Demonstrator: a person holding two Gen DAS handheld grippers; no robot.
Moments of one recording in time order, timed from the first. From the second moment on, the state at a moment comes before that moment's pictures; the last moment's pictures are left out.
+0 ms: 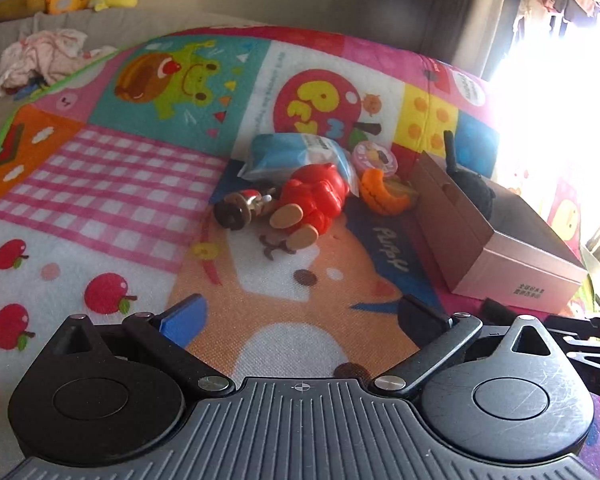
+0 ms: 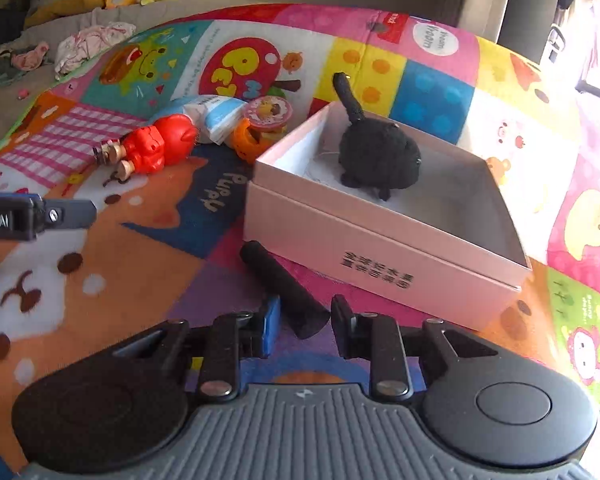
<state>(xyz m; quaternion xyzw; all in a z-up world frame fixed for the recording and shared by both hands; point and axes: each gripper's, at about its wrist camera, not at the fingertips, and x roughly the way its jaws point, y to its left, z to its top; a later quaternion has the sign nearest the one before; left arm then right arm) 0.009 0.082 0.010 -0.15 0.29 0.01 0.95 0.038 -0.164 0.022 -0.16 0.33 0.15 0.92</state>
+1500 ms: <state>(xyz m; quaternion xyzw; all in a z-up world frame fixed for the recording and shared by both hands) 0.100 0.084 0.013 0.10 0.32 0.03 0.94 0.000 -0.253 0.010 0.08 0.32 0.04 0.94</state>
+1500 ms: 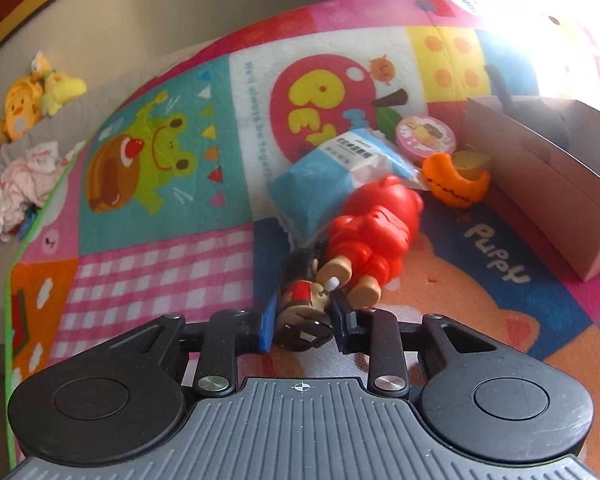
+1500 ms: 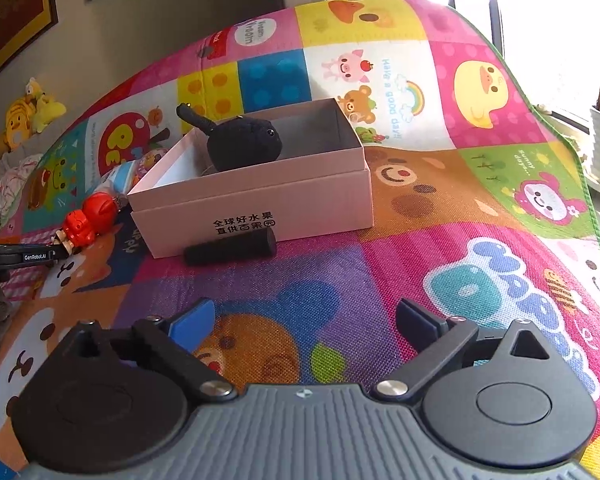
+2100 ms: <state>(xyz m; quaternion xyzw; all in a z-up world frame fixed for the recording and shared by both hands) -0.001 -0.004 0.012 0.08 0.33 -0.16 0.93 0.002 -0.250 0.011 0.07 0.32 0.04 0.94</state>
